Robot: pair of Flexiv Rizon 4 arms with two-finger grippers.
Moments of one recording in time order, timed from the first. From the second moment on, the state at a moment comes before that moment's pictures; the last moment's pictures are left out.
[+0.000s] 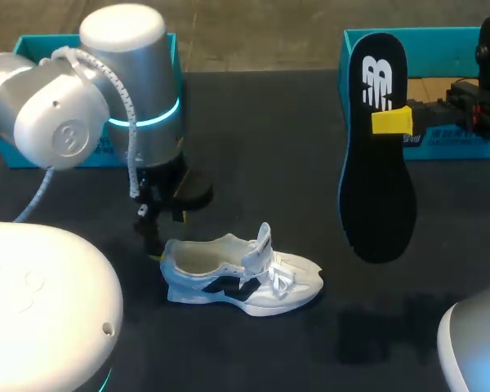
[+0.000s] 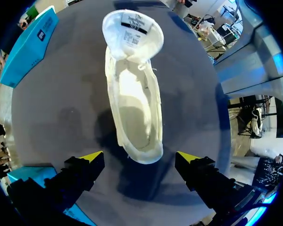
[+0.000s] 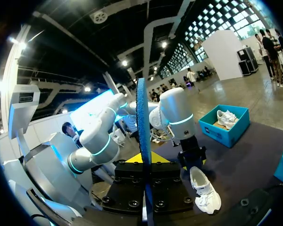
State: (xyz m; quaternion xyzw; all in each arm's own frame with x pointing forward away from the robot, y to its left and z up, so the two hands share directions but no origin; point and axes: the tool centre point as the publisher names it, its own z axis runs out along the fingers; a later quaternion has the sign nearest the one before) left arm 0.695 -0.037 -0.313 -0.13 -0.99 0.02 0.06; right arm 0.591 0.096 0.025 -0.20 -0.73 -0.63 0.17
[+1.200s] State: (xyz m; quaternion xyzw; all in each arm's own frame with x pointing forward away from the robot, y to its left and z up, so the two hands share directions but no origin) left arm 0.728 -0.124 -0.353 -0.14 -0.99 0.04 0.05; right arm 0.591 0.097 0.025 -0.20 -0.73 -0.63 0.17
